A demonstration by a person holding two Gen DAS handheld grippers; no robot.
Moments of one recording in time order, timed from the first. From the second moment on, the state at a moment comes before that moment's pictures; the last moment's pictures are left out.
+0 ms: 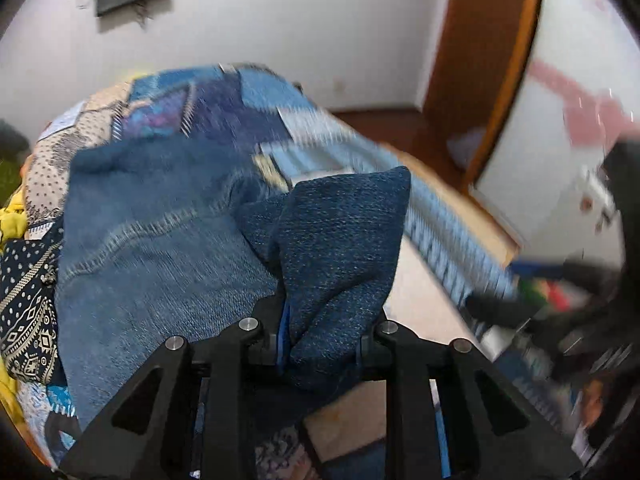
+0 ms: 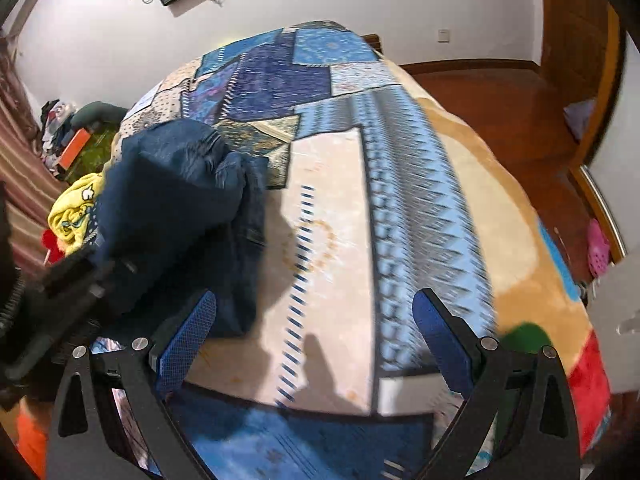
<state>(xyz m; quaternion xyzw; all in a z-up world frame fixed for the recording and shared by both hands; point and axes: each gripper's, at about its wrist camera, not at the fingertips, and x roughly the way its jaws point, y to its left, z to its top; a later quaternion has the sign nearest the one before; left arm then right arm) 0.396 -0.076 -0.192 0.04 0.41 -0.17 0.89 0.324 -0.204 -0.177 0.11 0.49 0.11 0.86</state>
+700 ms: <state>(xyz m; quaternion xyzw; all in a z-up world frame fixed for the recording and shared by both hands) 0.336 0.058 -0.147 0.00 0.41 -0.10 0.91 0.328 -0.128 -0.123 0.04 0.42 0.21 0.88</state>
